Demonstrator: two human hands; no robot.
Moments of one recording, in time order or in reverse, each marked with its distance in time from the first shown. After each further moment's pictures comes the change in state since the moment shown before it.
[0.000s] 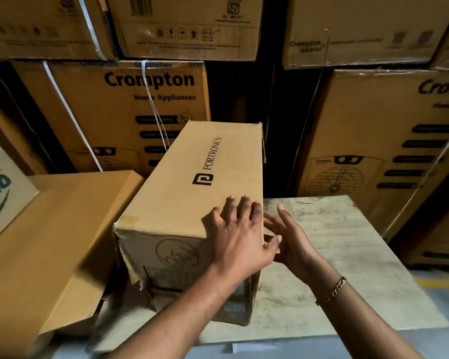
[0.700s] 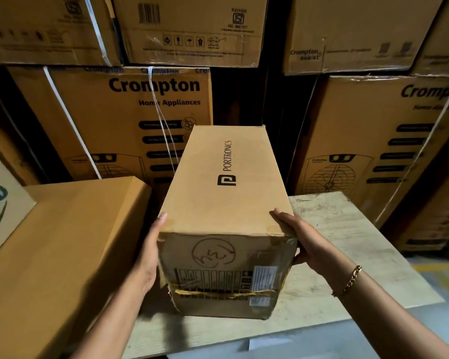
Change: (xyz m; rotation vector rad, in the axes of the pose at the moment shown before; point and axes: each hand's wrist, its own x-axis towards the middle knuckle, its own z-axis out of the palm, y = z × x) left_hand -0.066 -0.229 0.024 -1.546 0.097 -0.579; right_hand -0.028 -0.014 0.069 -0.276 0.297 0.024
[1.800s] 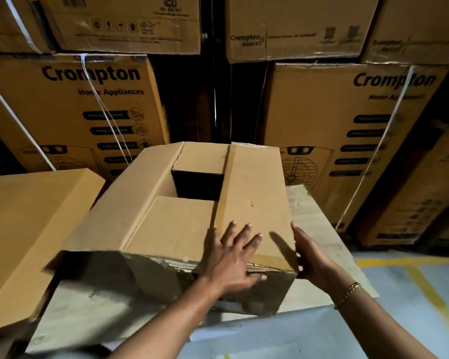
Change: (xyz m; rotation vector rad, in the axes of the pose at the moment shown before) left_hand -0.045 -0.095 0.350 1.647 -0.515 0.628; right_hand 0.043 0.122 -0.257 0.165 -0.154 0.136
